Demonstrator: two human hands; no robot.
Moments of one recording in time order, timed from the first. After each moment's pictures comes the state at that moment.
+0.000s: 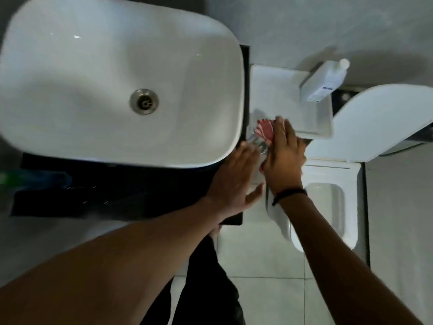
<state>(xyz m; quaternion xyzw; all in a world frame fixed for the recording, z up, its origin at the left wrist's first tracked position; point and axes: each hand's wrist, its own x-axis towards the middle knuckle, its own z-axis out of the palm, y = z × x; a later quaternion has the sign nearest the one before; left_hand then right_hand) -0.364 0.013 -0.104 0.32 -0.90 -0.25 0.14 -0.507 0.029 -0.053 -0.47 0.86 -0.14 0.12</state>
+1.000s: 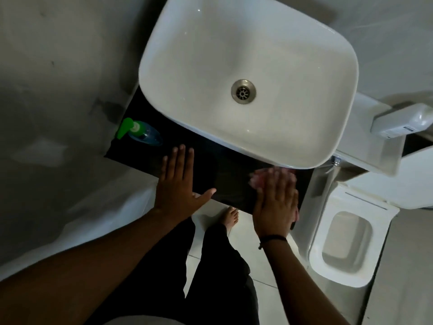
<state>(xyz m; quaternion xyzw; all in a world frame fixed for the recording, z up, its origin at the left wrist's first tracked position) -0.085 0.022 -0.147 0.62 -0.78 -0.11 0.04 -0.343 0.090 -0.127 -0.55 0.82 -0.03 0.13</state>
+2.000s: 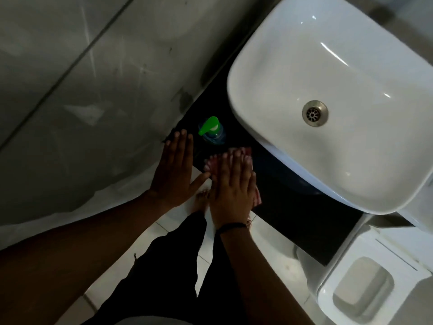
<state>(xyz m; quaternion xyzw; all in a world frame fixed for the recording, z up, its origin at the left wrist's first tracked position) 0.032 0.008 -0.148 0.67 -0.74 -0.11 0.02 -0.147 0.030 -0.139 -0.70 0.69 -0.03 0.15</state>
